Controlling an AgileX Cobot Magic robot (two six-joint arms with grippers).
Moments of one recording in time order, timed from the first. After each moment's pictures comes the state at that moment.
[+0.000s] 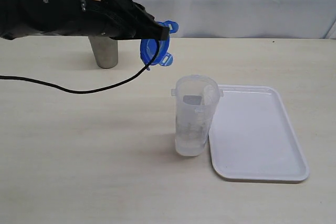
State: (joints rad) left arm -0.59 1.66 -1.17 -0.45 0.10 0.42; right arm -0.04 0.01 0.00 -0.03 0.36 0.15
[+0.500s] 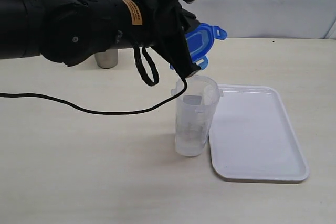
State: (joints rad) left arm -0.78 1.65 -1.17 0.07 0.01 0.42; right arm -0.04 0.01 0.00 -0.03 0.36 0.15
